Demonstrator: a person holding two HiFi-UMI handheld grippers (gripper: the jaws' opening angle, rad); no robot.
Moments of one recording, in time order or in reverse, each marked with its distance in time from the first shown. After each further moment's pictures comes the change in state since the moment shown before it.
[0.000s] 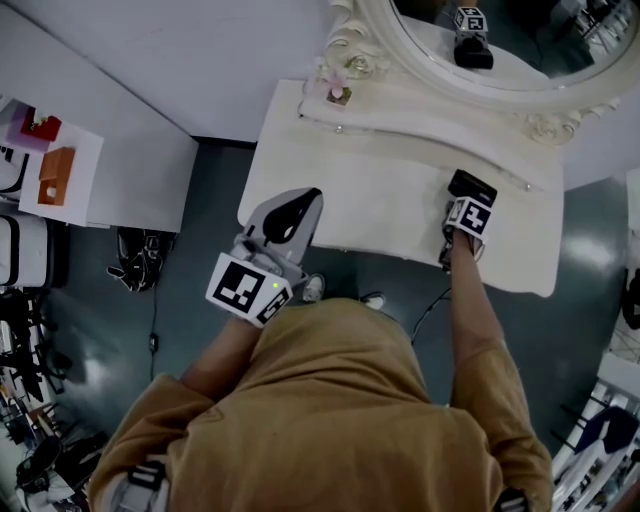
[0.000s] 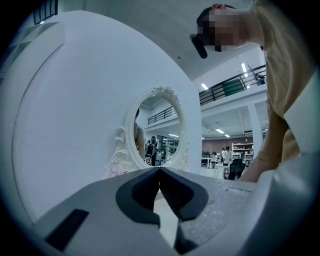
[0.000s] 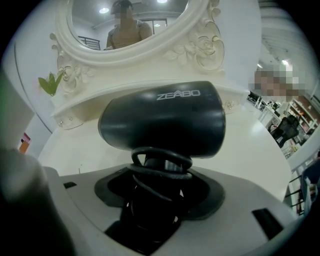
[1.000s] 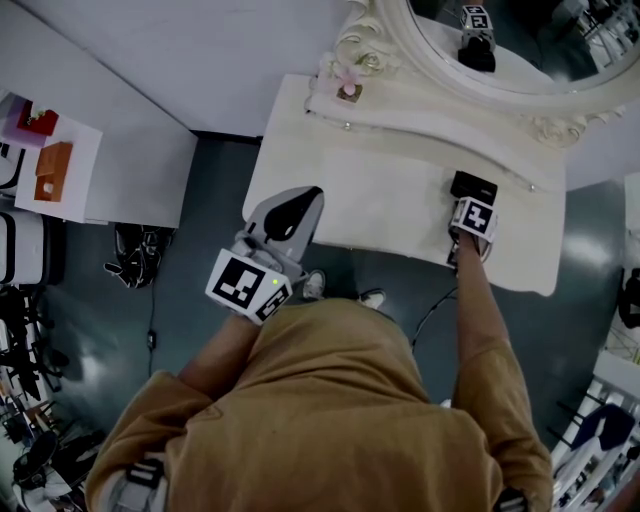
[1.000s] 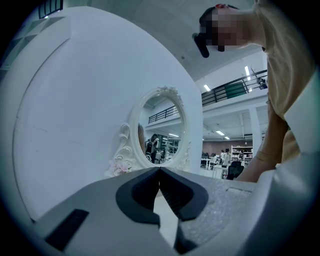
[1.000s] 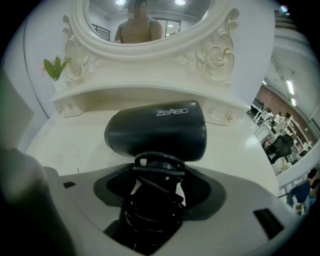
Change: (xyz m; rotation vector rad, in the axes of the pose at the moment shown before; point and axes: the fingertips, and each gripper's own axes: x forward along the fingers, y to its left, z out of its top) left arm -0.013 0.021 -0.008 -0.043 0.011 -0.009; right arm -0.013 0.002 -0.003 -0.107 0.041 -0.079
